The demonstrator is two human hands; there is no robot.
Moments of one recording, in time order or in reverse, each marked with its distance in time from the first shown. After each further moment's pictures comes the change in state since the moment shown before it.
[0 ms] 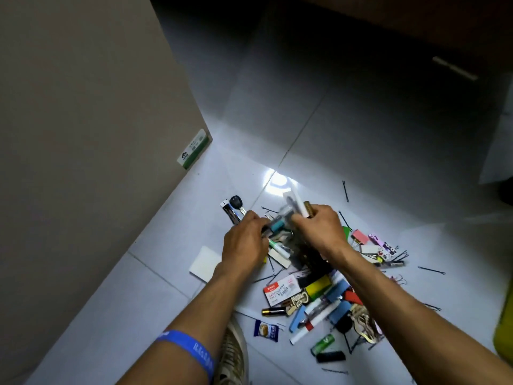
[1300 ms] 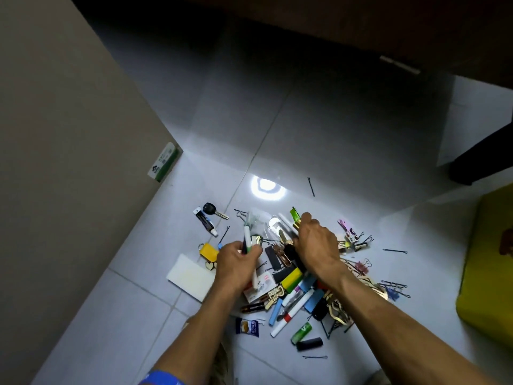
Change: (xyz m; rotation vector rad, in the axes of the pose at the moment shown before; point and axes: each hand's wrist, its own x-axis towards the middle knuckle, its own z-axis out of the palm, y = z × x) left_hand -0.042 0.040 0.021 -0.673 -0.045 -0.478; right_hand -0.017 0.069 -0.023 -0.794 0.193 -0.227
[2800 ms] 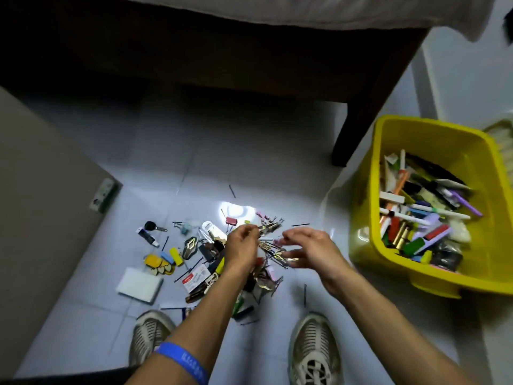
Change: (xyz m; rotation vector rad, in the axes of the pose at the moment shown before) left_hand -0.133 0.081 0.121 -0.156 -0.199 0.104; right_hand -0.172 0.096 -0.162 1.402 -0.124 0.511
